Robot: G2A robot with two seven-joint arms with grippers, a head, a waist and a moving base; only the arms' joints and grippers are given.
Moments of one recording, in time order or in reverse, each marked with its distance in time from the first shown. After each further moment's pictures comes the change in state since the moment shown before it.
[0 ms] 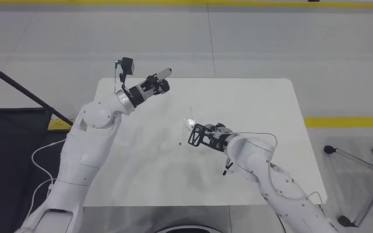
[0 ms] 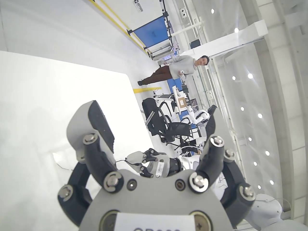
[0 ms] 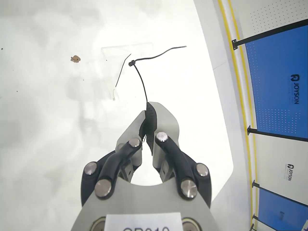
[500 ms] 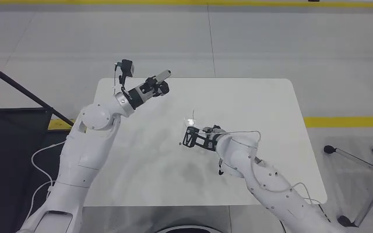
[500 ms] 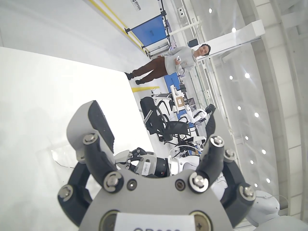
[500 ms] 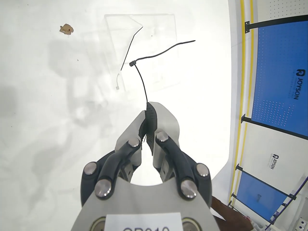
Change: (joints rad) left arm 0.017 0.003 -0.006 -0.003 -0.016 -0.012 -0.009; right arm 0.088 -0.053 -0.111 0.111 -0.018 0.009 0.136
